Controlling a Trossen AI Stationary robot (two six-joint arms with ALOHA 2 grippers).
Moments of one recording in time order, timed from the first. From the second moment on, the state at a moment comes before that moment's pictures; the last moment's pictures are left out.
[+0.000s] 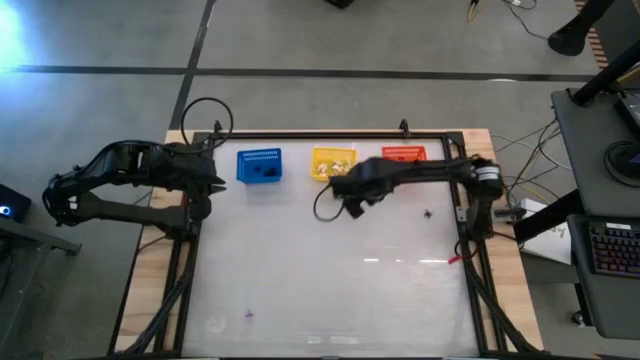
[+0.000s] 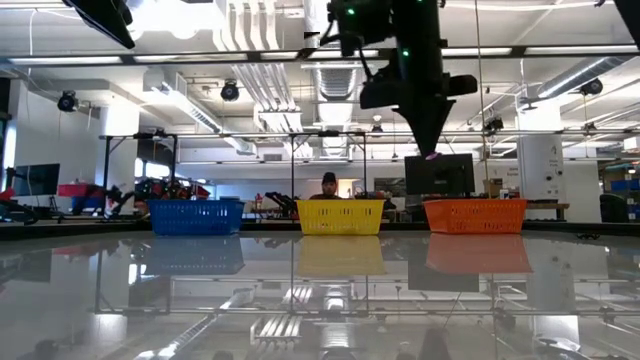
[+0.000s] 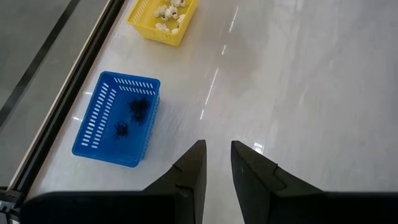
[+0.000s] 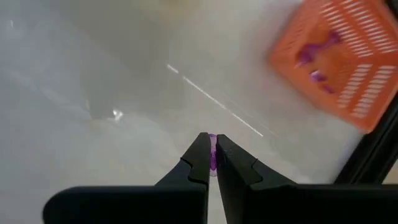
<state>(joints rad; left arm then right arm) 0.14 0.82 1.21 -1.29 -0.13 -0.09 -0.09 1.89 1.64 -1.39 0.28 0.86</state>
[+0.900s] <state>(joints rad) 0.14 0.84 1.21 -1.30 -0.25 -0.13 -0.58 1.65 1.23 -0.99 0.28 0.52</state>
